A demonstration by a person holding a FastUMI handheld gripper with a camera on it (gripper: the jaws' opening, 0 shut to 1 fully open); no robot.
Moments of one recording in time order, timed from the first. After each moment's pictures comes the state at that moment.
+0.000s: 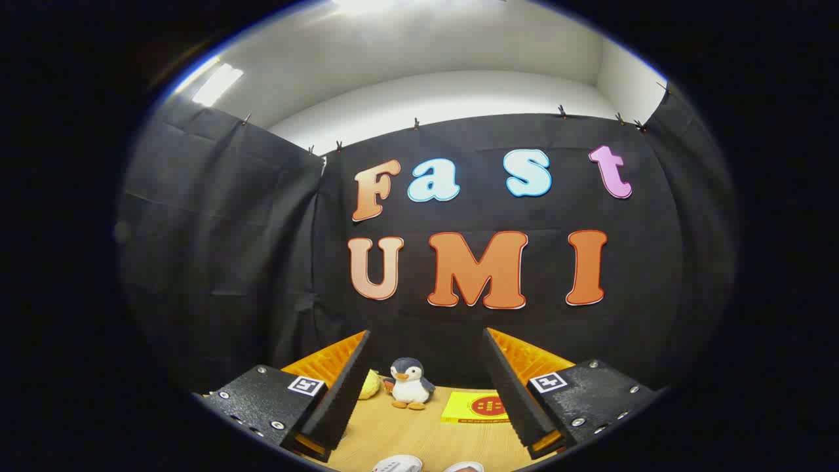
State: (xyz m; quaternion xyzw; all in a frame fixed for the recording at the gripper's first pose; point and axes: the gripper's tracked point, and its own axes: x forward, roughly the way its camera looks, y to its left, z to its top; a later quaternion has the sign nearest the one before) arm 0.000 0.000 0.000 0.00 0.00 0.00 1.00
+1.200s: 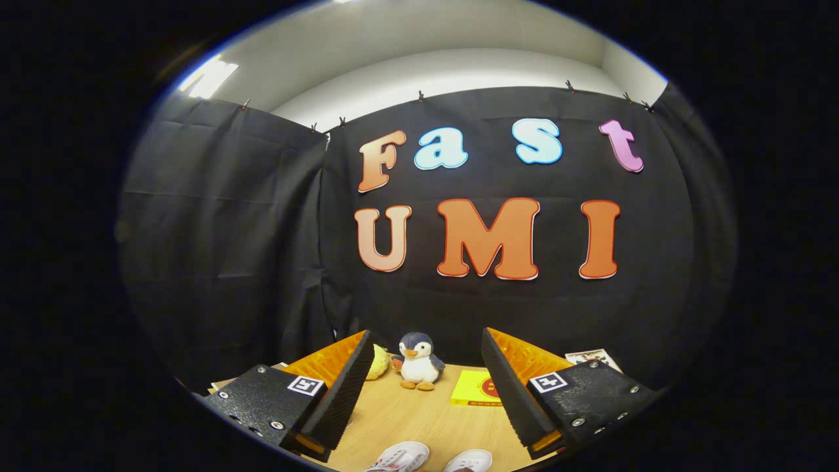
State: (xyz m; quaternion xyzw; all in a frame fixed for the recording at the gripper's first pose) arm 0.015 0.011 -0.054 0.02 0.08 0.02 1.00
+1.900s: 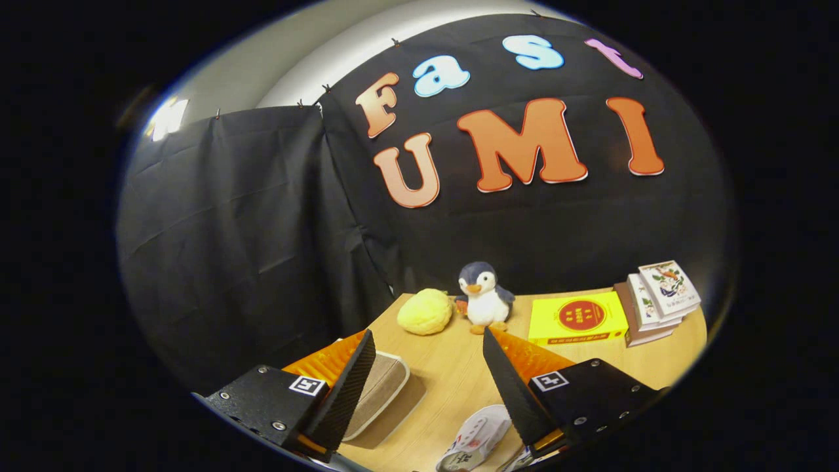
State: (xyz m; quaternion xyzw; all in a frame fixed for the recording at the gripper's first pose) arm 0.018 0.084 -0.150 0.15 0.24 0.12 0.95
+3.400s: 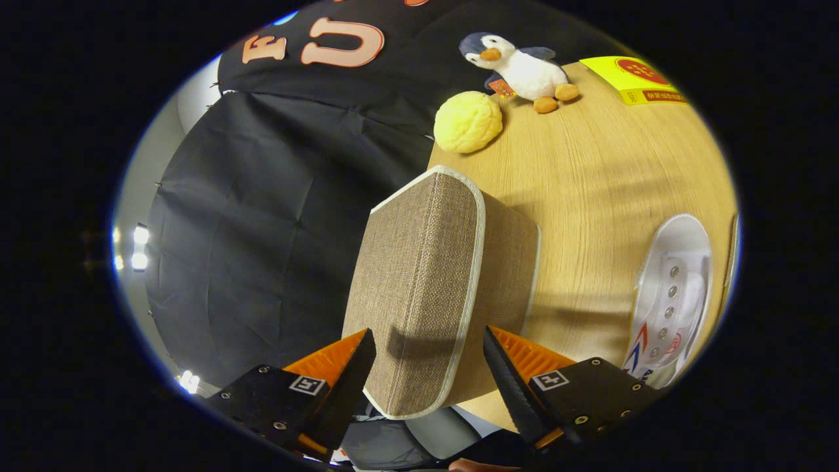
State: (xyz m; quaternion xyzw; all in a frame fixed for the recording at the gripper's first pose) arm -0.054 0.248 -0.325 0.39 0.53 0.24 0.71
